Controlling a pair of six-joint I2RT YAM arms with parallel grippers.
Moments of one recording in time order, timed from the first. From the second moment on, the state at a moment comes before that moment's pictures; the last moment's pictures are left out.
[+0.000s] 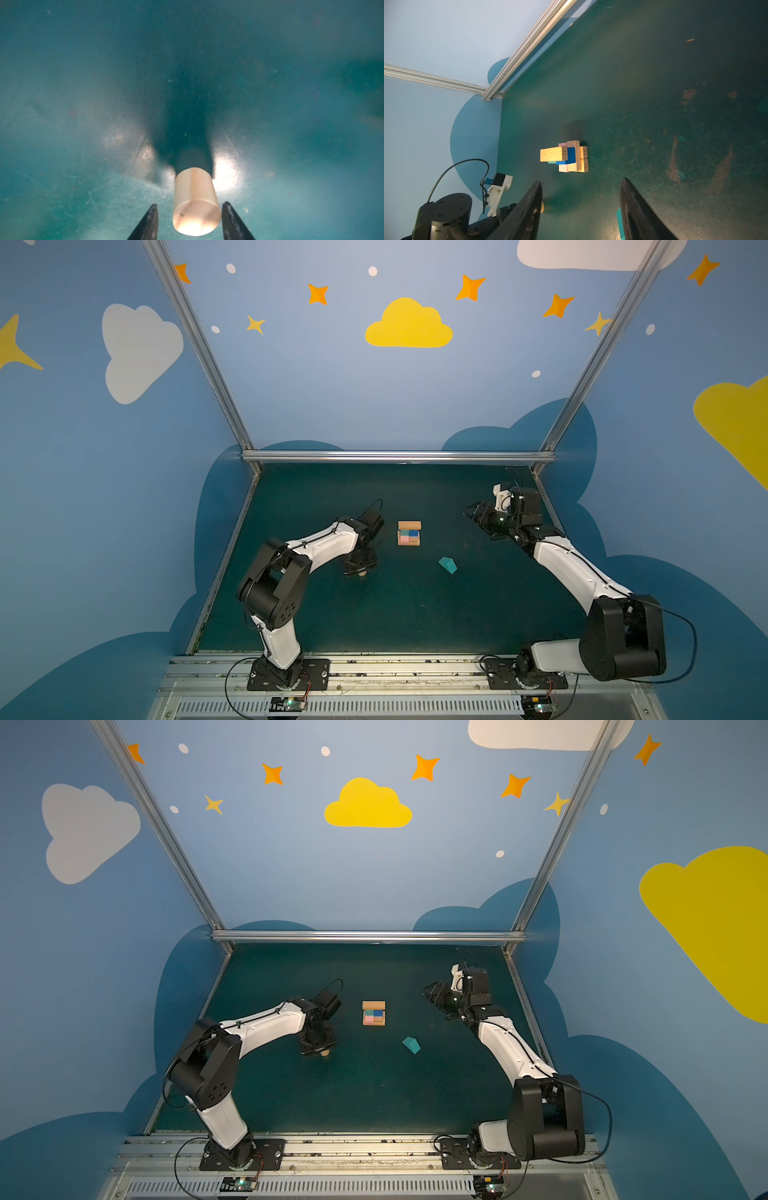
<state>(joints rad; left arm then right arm) -0.55 1.78 1.16 -0.86 -0.03 -0.94 0.16 1.37 0.93 -0.20 -0.44 0.67</state>
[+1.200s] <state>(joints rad) -0.55 1.80 1.19 -0.90 -0.03 -0.91 0.15 1.37 0.93 -0.20 -0.44 0.67</state>
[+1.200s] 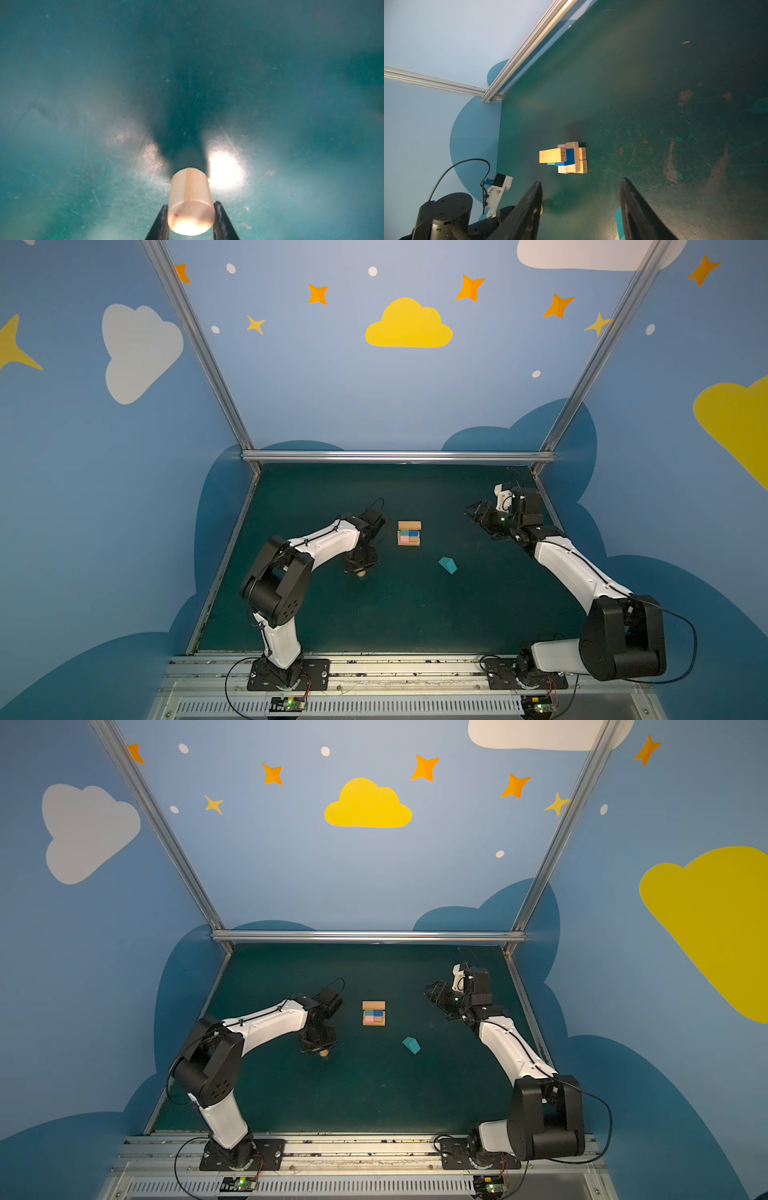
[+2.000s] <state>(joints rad) -0.55 1.89 1.78 -1.16 -0.09 -0.65 0.15 1.38 0.93 -0.20 -0.44 0.67</state>
